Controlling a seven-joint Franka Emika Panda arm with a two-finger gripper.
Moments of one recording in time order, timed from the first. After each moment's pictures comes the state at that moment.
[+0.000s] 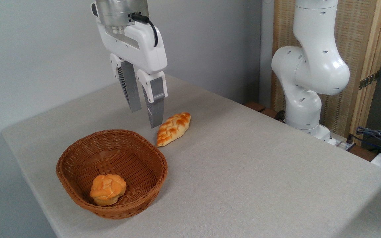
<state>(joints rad) -0.10 -0.02 0.04 -1.62 -0.02 1.63 0.77</state>
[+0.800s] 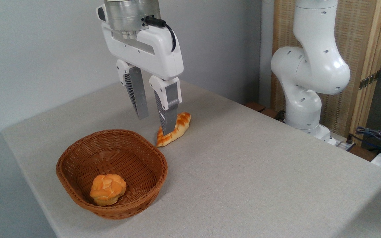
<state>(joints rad) -0.07 -0.02 0.07 -1.62 -0.02 1.63 0.77</state>
